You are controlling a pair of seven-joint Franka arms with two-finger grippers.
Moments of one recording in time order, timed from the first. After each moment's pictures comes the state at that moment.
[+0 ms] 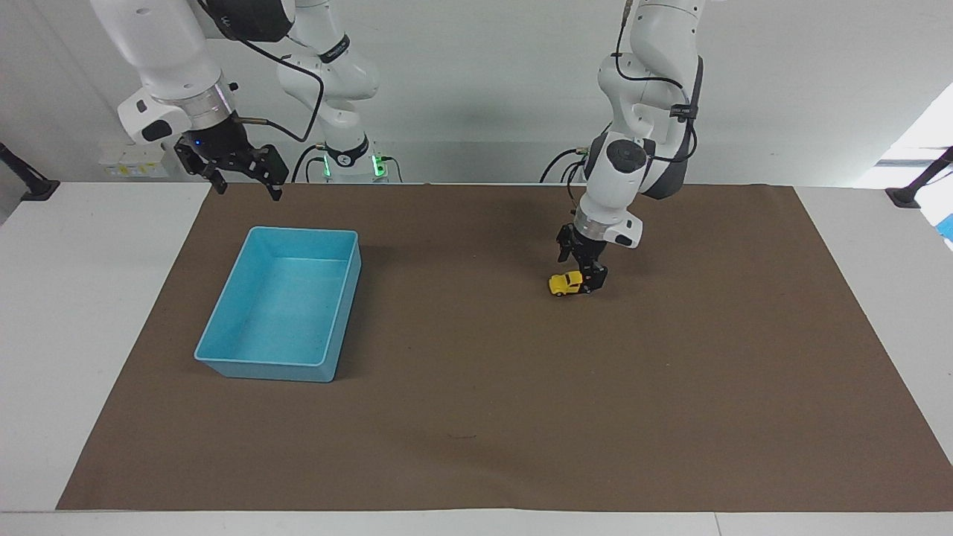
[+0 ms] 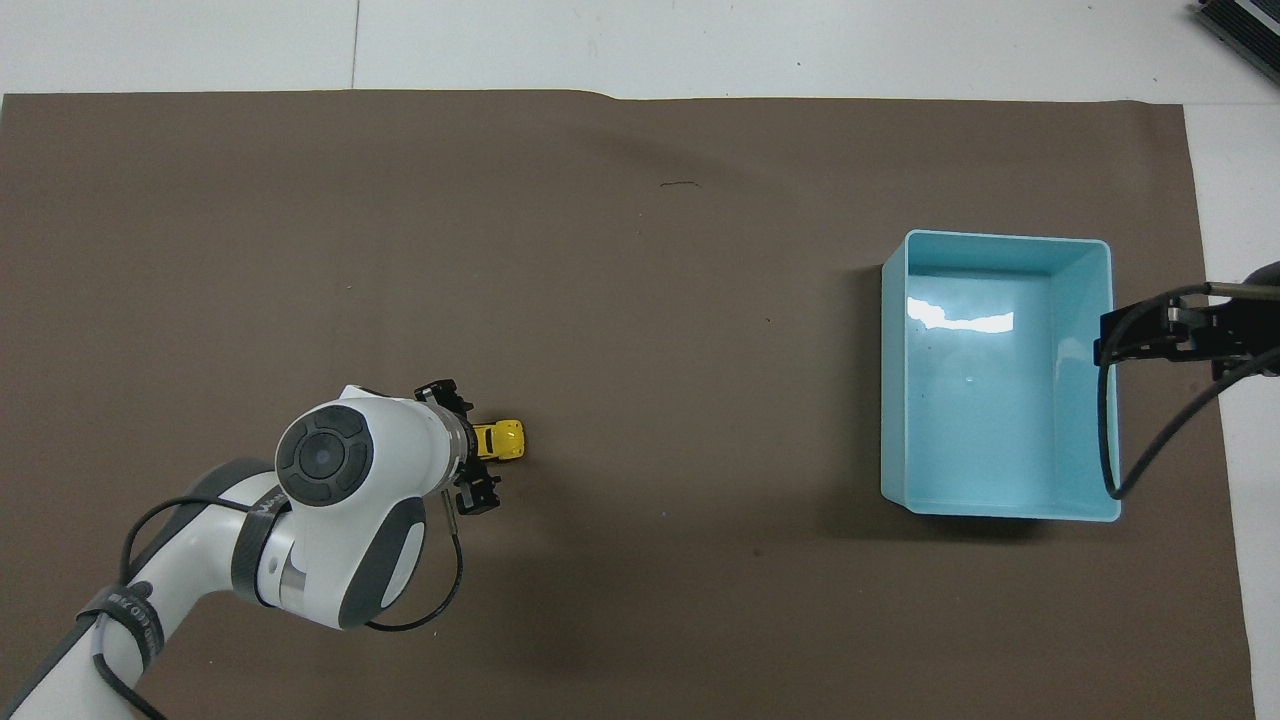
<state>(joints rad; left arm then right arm) -0.50 0.05 0.01 -2.37 -0.13 2.52 -2.29 -0.08 -0.03 0.07 -1.60 -0.02 1.51 0.15</state>
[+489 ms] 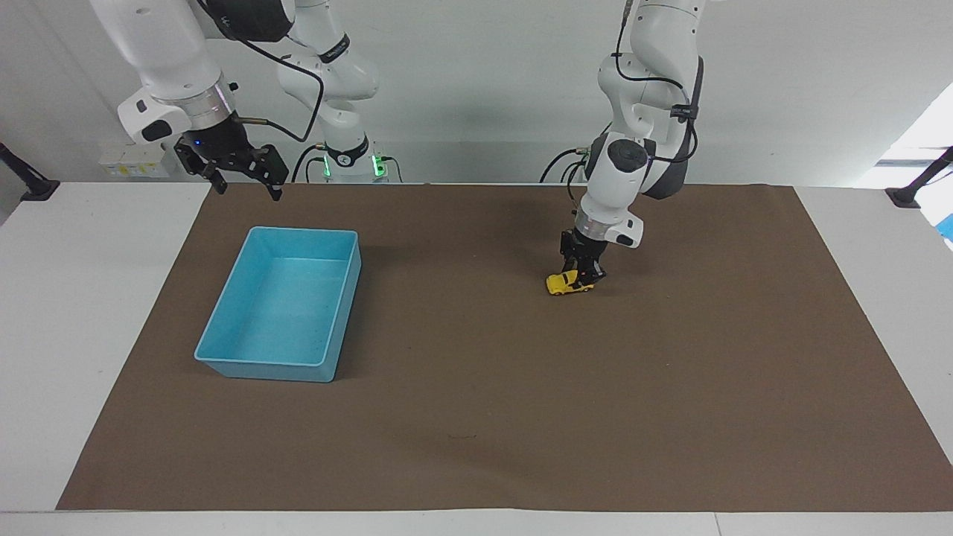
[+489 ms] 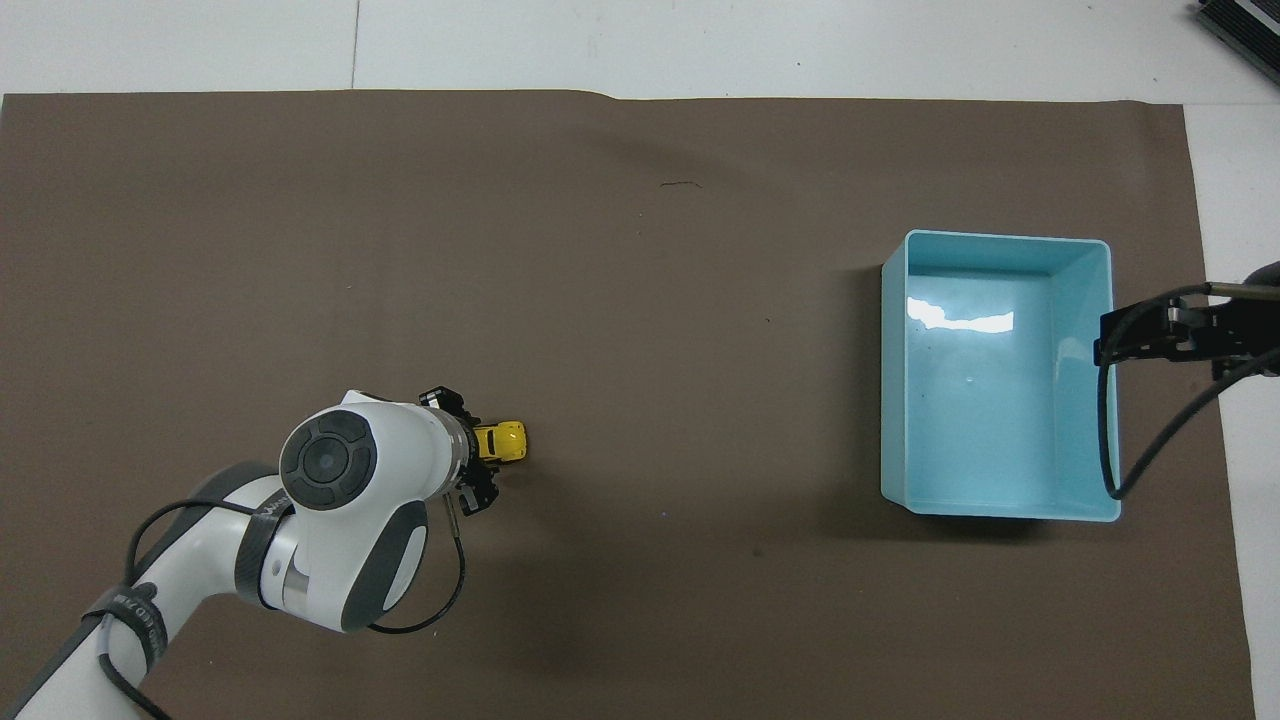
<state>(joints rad) -0.50 0.04 0.01 -2.38 -0.13 2.54 -2.29 -0.08 -0.03 0.07 -1.60 -0.02 1.51 0.15</state>
